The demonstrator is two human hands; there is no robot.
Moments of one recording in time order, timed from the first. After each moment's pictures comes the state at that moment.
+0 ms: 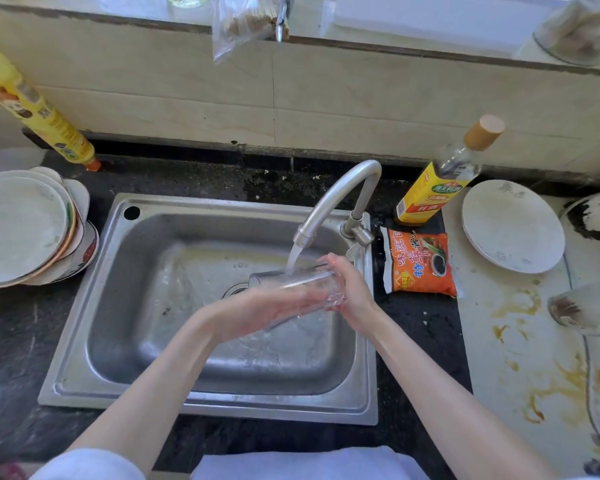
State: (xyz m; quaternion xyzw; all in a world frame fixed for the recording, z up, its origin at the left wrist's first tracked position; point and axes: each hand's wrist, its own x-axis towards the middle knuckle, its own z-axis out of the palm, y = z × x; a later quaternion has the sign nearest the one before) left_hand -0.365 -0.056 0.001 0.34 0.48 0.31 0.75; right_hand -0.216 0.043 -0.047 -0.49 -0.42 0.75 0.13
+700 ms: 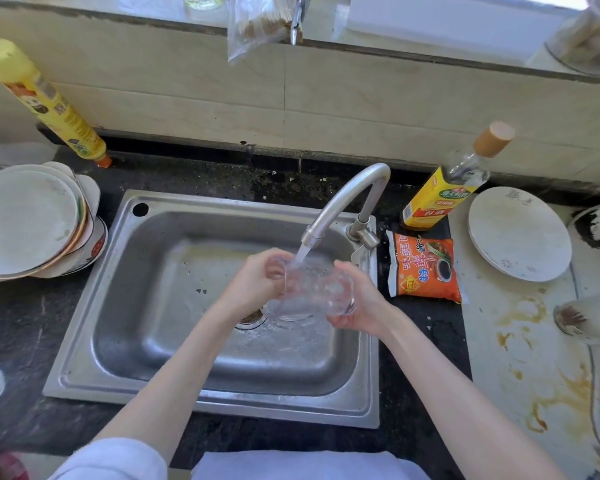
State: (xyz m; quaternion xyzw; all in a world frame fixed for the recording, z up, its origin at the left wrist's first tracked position) left_hand -0.367 -0.042 -0.008 0.31 0.72 0.38 0.49; right_hand -0.205 0.054 -0.050 -0.53 -0.27 0.80 -0.01
